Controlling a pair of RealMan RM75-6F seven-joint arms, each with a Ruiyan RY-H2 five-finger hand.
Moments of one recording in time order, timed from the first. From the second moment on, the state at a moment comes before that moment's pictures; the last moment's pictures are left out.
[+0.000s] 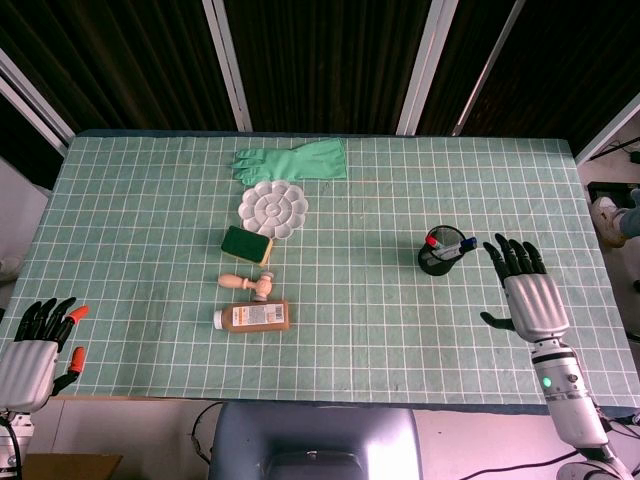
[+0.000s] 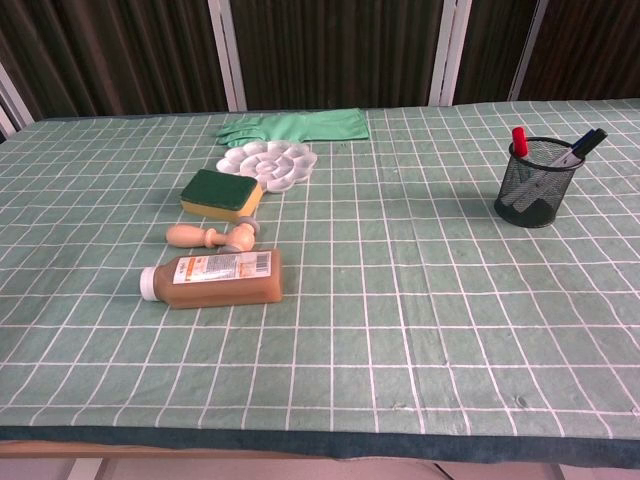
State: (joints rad) left arm -0.10 -1.14 -0.03 -1.61 1.53 1.49 0.12; right arm 0.35 -1.14 0.11 -1.77 -1.24 1.31 -0.37
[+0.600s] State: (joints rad) left arm -0.10 -1.14 -0.03 -1.61 1.52 1.49 0.11; right arm 0.44 -1.24 0.23 -1.64 -1.14 1.27 -0.40
